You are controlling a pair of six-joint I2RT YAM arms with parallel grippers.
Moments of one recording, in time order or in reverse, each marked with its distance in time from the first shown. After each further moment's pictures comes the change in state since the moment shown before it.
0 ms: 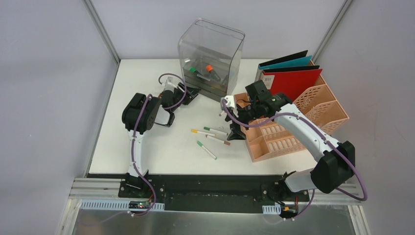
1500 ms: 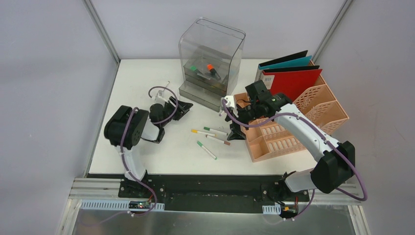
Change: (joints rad) left arm 0.026 -0.269 -0.389 -0.013 0.005 0.046; right arm 0.000 0.000 0.000 0.000 0.004 0.000
